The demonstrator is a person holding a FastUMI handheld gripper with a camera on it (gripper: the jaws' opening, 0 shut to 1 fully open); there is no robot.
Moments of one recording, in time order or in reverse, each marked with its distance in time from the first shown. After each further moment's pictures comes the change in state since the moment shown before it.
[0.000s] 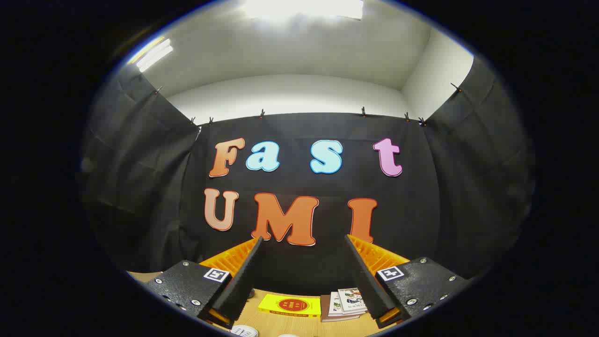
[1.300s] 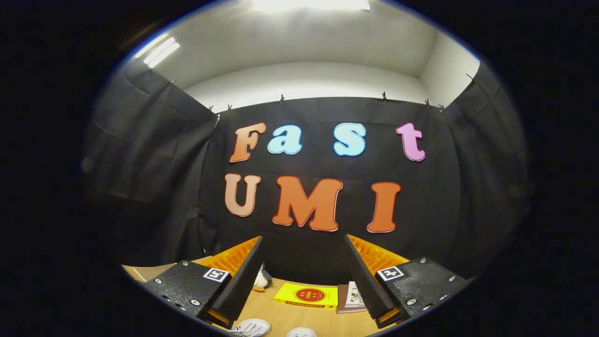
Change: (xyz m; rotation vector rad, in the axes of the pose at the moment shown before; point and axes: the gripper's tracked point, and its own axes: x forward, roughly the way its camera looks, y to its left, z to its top) arm -0.003 0.062 -0.048 0.017 0.110 0.159
